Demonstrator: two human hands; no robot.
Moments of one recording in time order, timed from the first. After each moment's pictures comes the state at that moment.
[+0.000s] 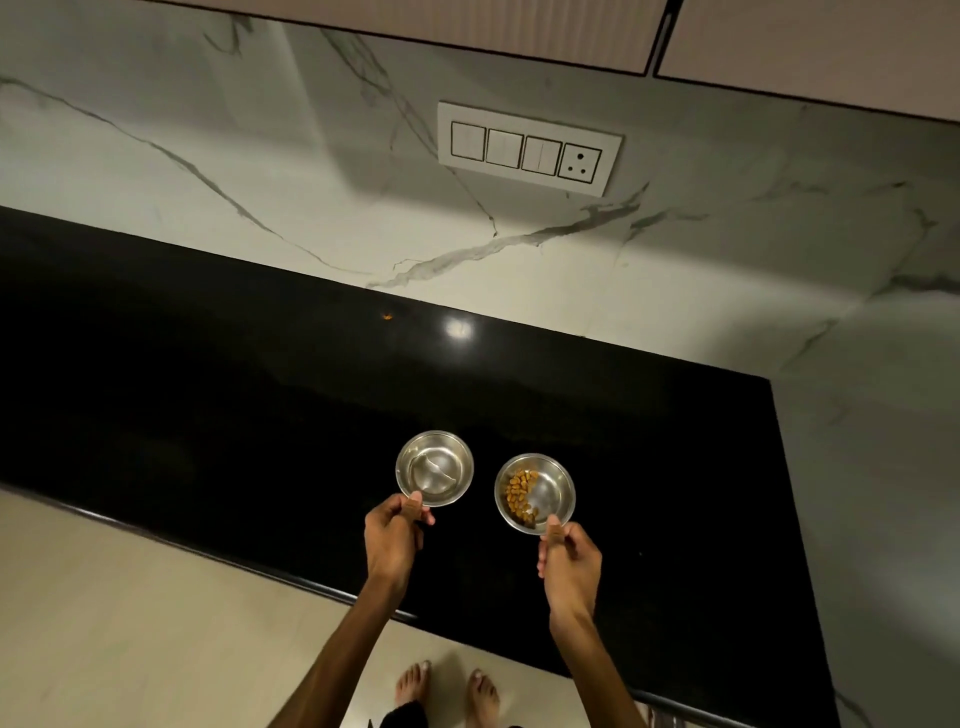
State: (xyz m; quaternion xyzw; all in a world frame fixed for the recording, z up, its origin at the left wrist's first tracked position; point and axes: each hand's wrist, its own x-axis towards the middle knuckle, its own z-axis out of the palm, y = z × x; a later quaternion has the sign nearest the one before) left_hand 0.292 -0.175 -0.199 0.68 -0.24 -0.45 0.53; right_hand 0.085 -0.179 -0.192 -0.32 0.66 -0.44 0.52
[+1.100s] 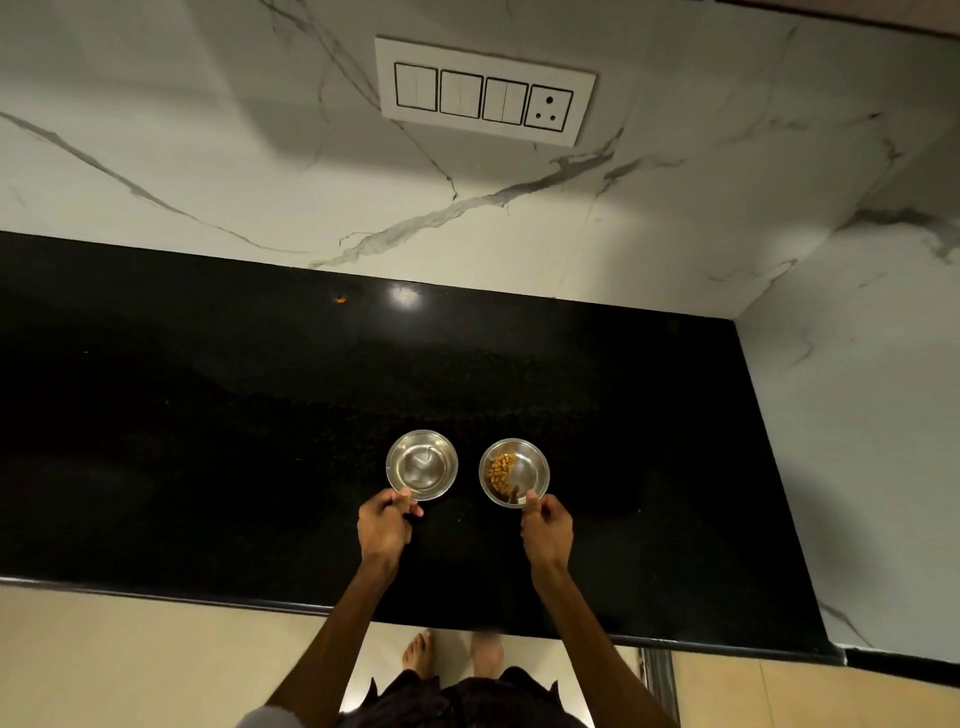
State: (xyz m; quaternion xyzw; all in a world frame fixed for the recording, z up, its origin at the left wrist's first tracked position) left_hand 0.335 -0.215 -0.275 0.72 -0.23 -0.51 0.41; right_hand 0.118 -0.209 -0.280 -0.26 0.75 -0.39 0.48
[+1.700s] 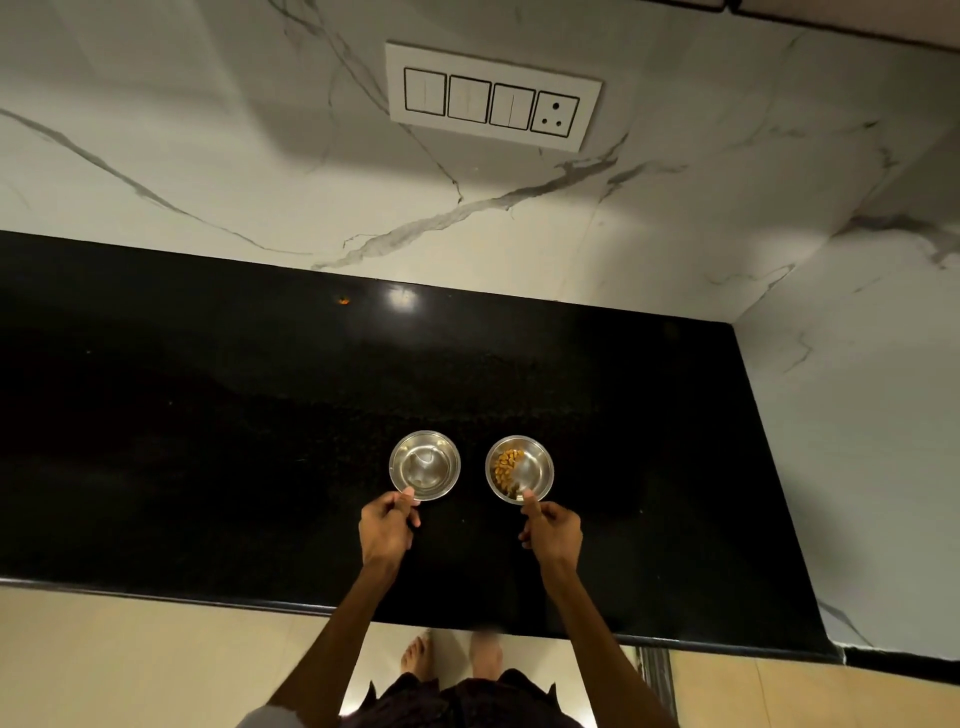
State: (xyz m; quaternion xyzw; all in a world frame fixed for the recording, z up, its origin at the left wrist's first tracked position) left_hand 0.342 -0.211 -0.281 0.71 -0.26 -0.51 0.41; right_hand 0.113 -0.207 -0.269 -0.29 0.76 -0.36 0.45
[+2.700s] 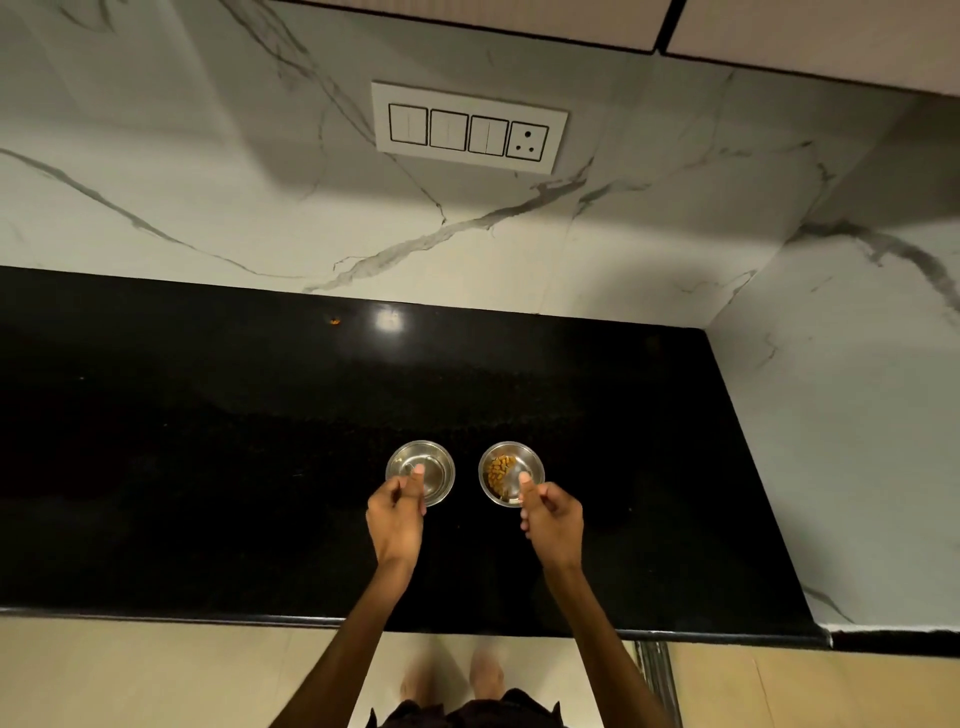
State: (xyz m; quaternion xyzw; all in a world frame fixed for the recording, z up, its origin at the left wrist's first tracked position) left_hand 0.318 -0.213 -0.218 0.67 -0.28 -0.48 0.48; right_hand 0.121 -0.200 -0.203 -0.37 0.68 -0.45 0.44
